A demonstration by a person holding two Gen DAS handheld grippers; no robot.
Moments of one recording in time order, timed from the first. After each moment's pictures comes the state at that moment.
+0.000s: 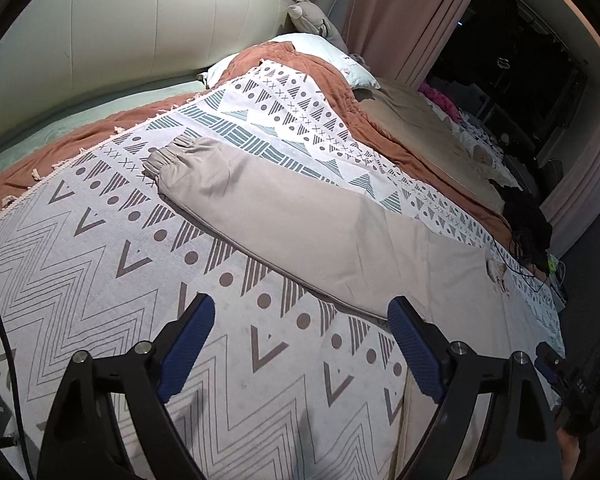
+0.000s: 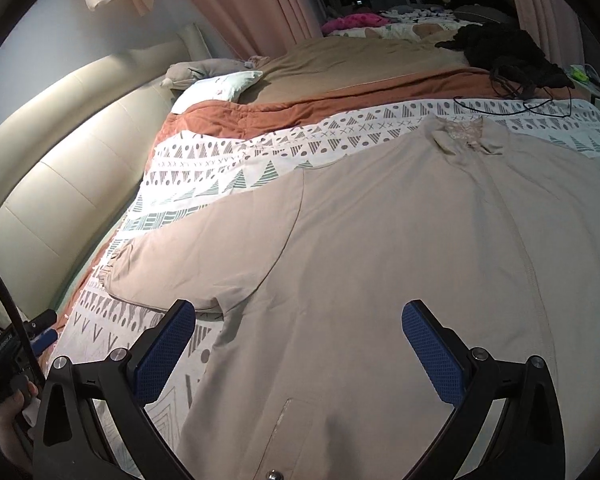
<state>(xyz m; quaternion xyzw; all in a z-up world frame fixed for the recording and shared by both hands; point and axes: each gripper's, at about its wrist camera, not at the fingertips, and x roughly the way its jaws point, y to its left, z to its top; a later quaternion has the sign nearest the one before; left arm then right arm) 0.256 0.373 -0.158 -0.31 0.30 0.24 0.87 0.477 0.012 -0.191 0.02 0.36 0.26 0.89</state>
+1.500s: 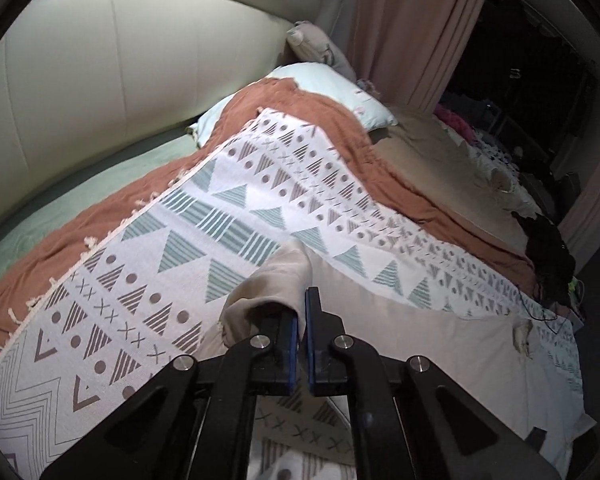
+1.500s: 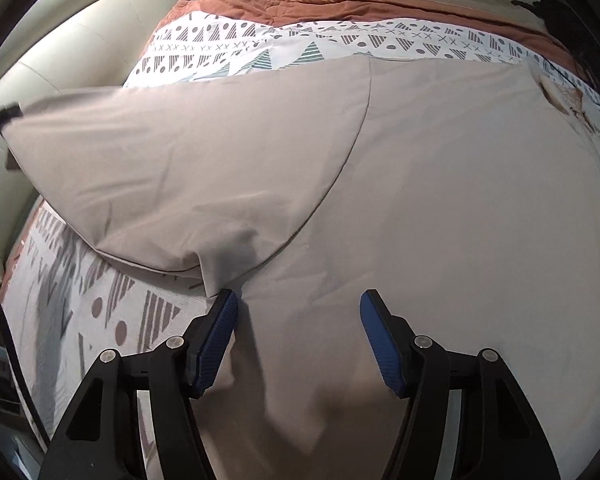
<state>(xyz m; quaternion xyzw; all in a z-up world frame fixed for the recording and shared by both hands) 0.369 0.491 -0.083 -0.26 0.28 0.25 0.89 0.587 0.173 -0.303 -0.11 0.47 0.28 0.83</state>
